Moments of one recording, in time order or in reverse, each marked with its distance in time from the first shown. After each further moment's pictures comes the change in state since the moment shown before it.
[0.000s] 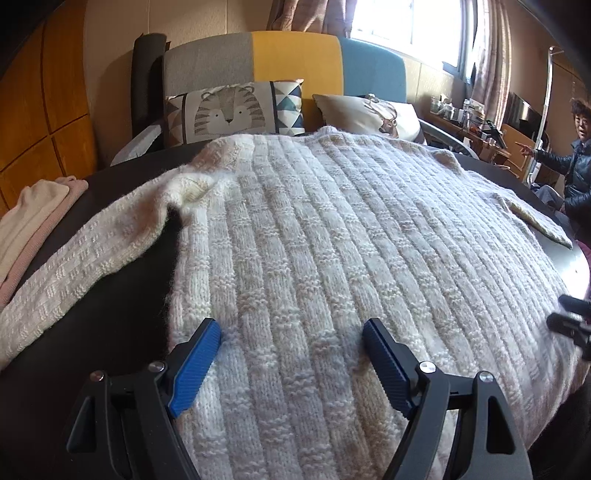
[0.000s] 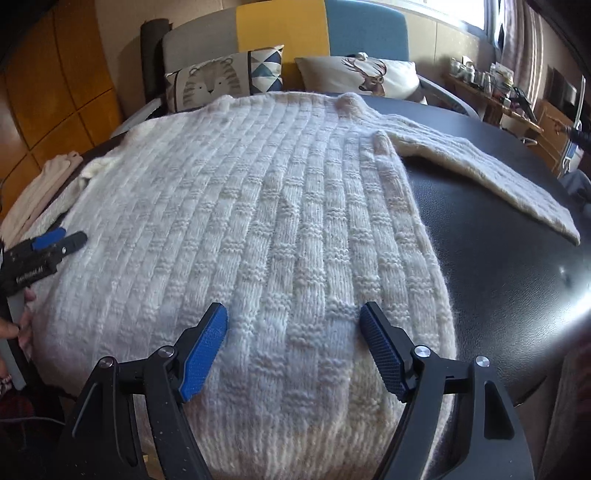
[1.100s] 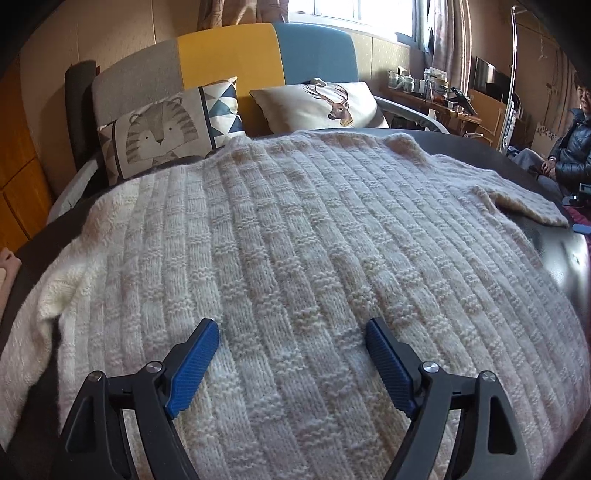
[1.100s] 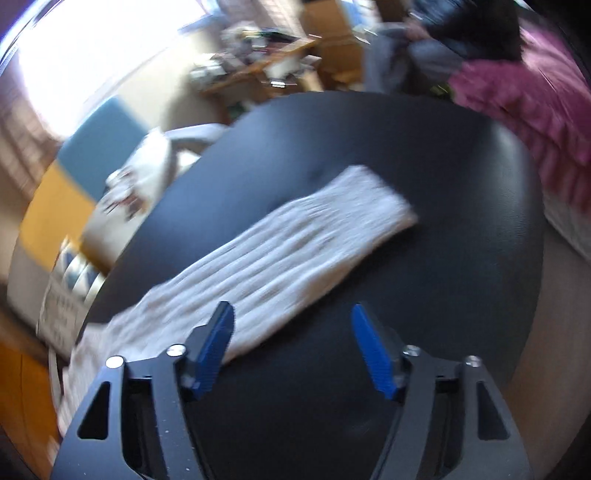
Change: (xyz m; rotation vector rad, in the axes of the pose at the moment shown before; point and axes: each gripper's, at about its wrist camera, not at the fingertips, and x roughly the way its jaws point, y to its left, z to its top) left arm 0.062 -0.096 0.059 0.181 0.019 -0.048; right arm -0.024 -0.371 0.052 0.948 -0.139 -0.215
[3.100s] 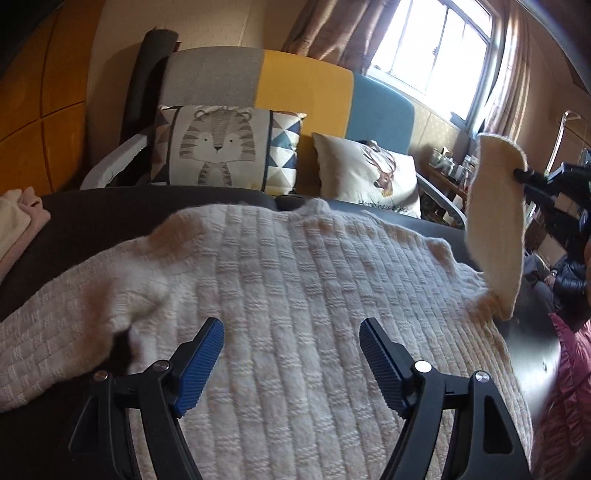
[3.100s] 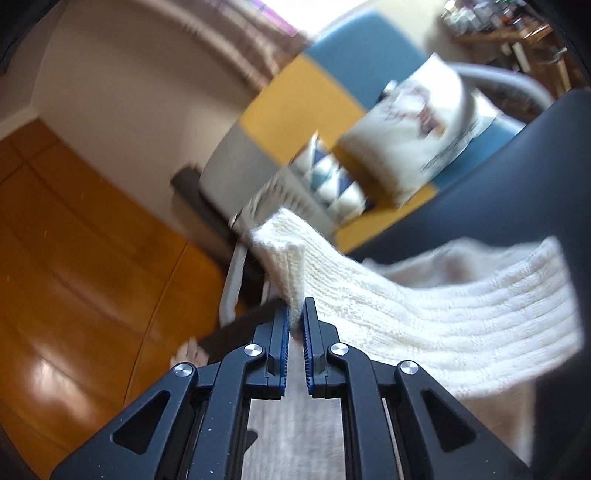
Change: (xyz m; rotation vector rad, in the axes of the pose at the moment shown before) left arm -0.044 0.106 0.017 -0.359 -0.122 -0.052; right arm -0.034 0.356 -0.159 -0.411 0.286 0.783
